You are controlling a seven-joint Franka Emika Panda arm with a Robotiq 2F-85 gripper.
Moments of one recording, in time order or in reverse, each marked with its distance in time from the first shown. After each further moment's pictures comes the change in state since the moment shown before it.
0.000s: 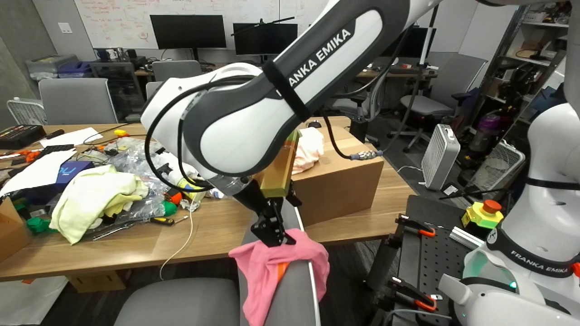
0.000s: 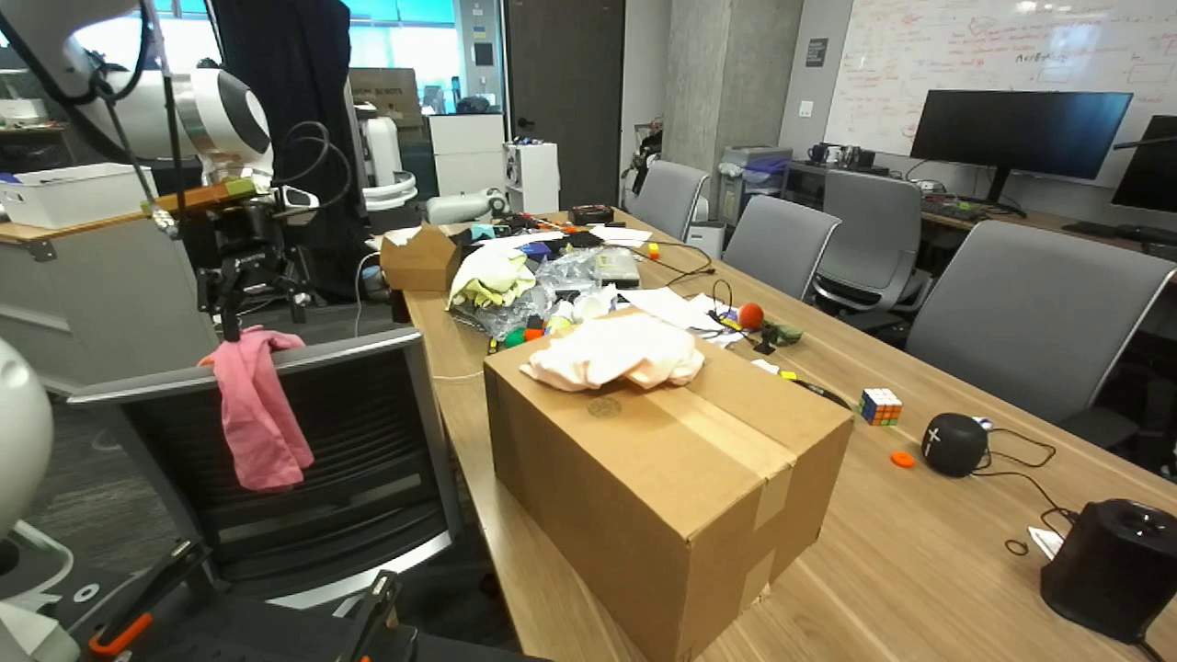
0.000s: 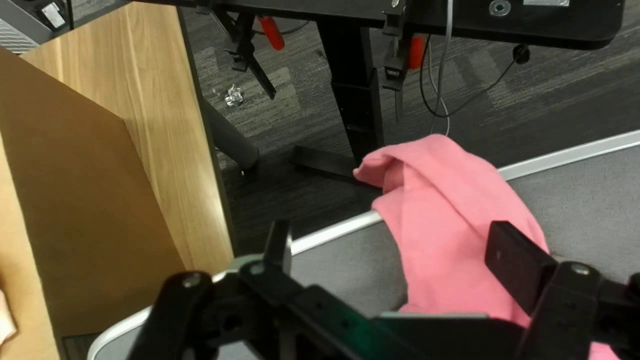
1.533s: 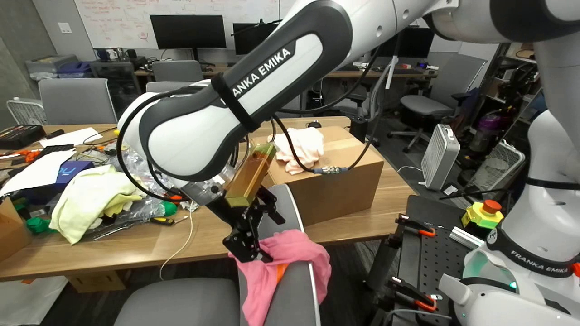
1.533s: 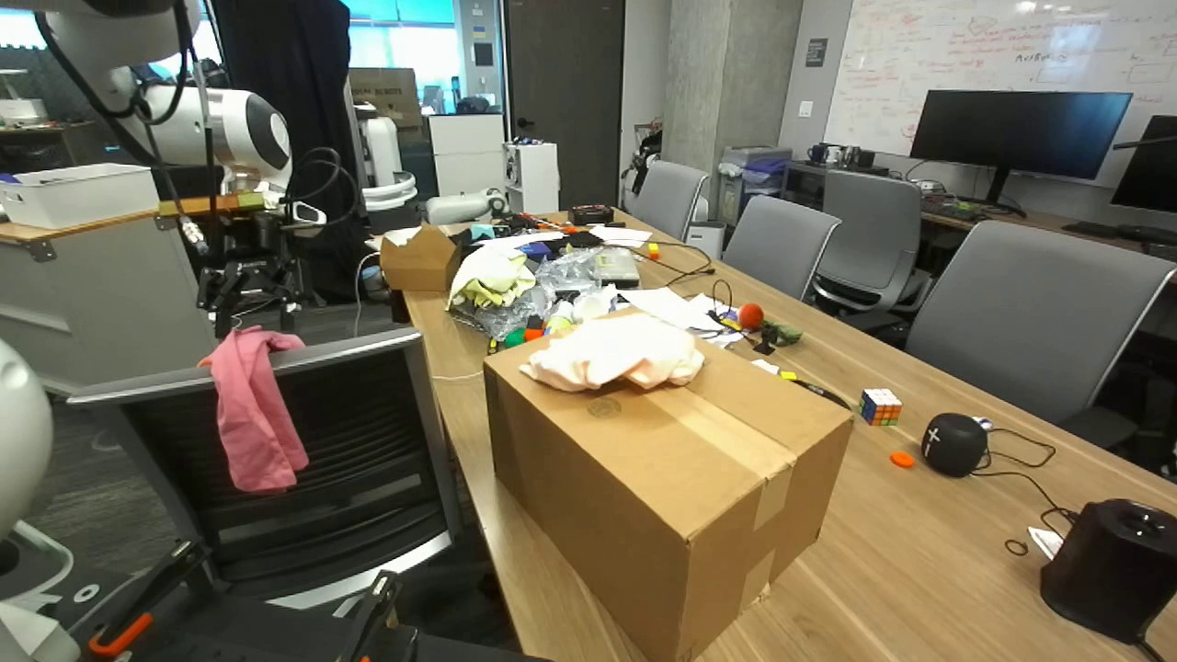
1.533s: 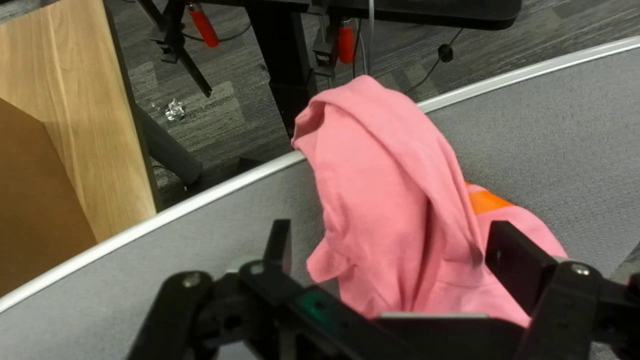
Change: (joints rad) arm -0.005 0.174 0.003 0.225 0.121 -0.076 -0.007
